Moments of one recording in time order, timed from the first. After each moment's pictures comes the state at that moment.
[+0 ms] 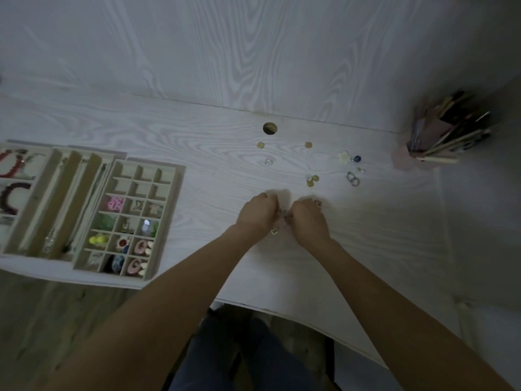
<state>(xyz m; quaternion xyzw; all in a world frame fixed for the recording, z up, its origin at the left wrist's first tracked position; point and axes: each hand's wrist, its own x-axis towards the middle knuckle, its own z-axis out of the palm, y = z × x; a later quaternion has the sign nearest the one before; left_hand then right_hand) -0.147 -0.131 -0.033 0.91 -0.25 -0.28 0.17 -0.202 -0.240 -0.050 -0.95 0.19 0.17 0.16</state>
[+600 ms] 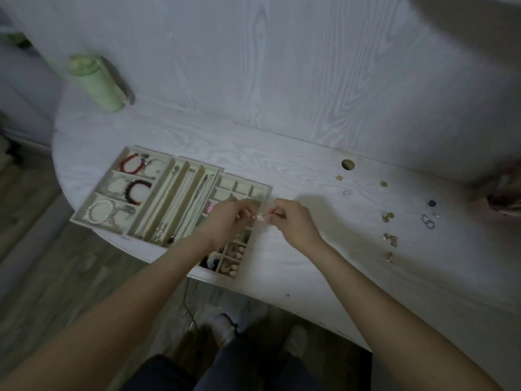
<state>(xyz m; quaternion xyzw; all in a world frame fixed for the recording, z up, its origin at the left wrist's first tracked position) -0.109 0.108 0.044 0.92 -0.19 -0.20 0.28 -0.142 -0.058 0.034 -0.87 0.06 0.11 0.48</state>
